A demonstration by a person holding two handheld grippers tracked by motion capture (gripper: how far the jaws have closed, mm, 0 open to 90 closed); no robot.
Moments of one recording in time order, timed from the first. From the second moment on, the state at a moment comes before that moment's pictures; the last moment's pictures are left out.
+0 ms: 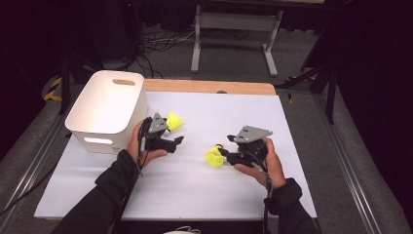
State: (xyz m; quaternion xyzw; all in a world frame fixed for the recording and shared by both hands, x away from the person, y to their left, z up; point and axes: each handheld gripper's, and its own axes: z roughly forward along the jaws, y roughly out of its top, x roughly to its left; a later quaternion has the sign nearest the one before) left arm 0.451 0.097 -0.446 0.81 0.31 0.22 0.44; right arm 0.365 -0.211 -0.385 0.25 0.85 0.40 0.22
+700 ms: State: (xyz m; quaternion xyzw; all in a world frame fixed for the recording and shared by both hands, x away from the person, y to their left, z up) left arm 0.531 0.088 -0.476 0.83 0.39 0.13 0.37; right arm 0.337 -0.264 -0.389 0.26 0.81 0.46 0.25
